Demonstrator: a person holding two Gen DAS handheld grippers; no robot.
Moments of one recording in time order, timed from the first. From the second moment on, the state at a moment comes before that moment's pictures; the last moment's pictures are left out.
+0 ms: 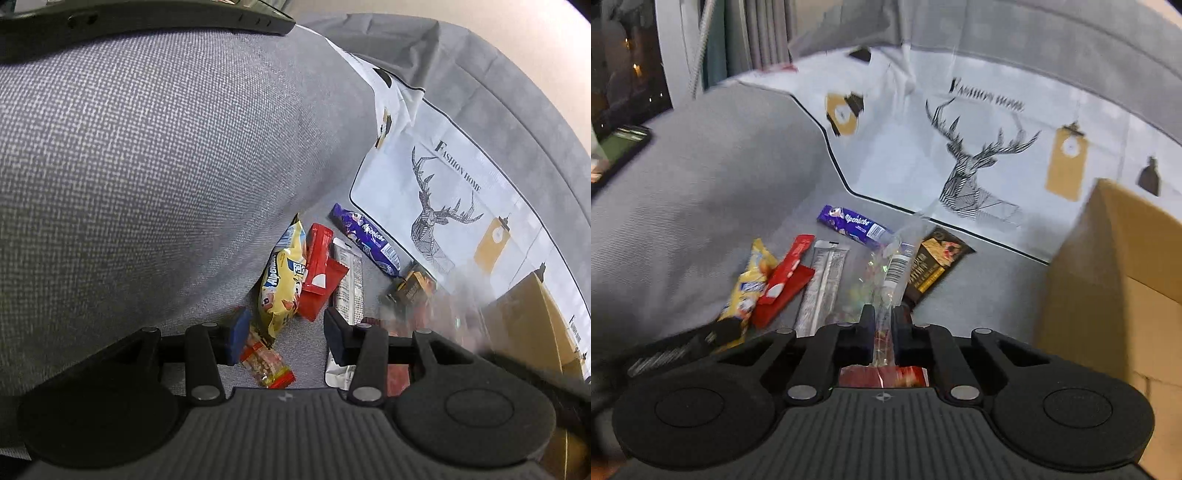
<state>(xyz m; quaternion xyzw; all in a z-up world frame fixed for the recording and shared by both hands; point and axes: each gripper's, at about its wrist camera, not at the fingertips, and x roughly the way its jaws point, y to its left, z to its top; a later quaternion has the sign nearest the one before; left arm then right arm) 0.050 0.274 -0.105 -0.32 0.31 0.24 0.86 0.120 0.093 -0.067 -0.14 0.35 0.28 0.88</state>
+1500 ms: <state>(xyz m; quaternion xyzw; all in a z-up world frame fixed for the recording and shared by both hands) 0.039 0.209 -0.113 -0.23 0.40 0.15 0.87 0.061 0.035 -0.114 -0.12 0.41 0.31 0.85</state>
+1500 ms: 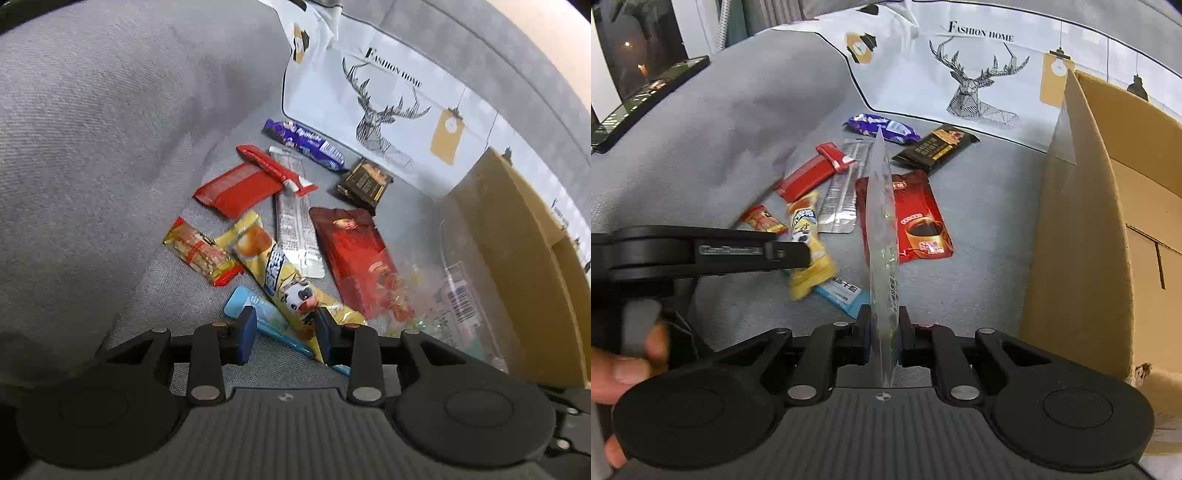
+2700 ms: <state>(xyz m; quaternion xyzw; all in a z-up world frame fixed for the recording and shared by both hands) 0.042 0.190 -0.096 -0.17 0.33 0.18 0.91 0.055 0.018 -0.094 -0.09 0.34 0.30 0.89</state>
